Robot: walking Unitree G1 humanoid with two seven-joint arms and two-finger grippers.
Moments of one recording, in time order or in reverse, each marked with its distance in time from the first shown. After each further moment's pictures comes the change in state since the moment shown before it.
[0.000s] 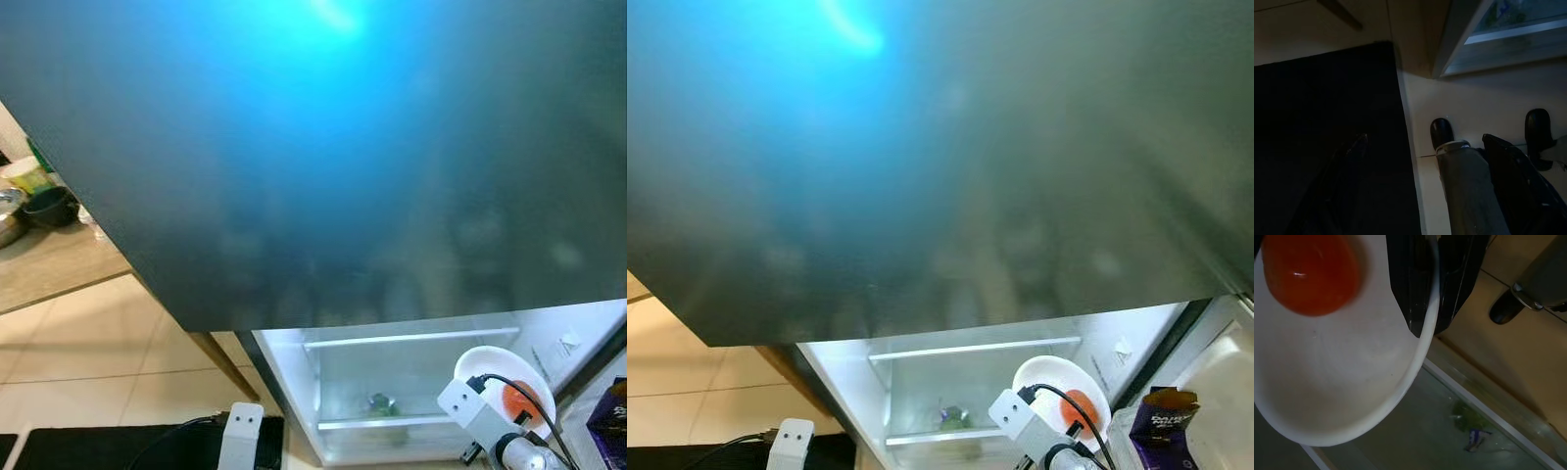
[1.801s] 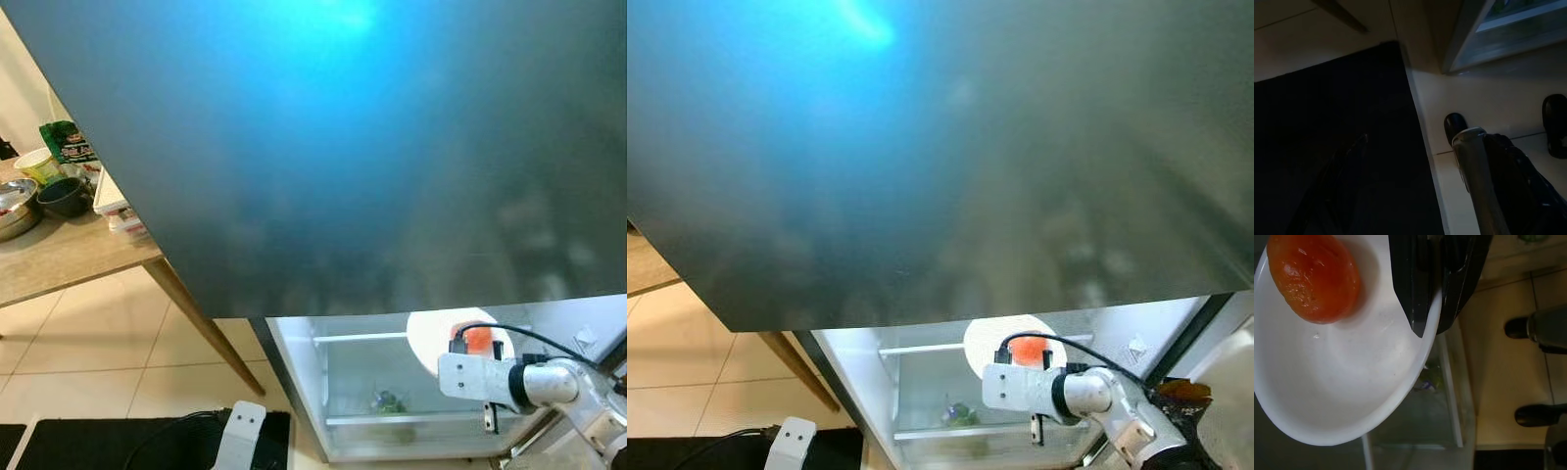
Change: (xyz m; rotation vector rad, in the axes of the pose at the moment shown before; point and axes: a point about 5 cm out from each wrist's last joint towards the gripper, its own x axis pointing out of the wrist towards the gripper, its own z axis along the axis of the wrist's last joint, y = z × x) left arm -0.001 0.007 0.003 0.113 -0.006 -0.025; right arm -0.045 -0.080 0.089 -0.578 -0.244 0.401
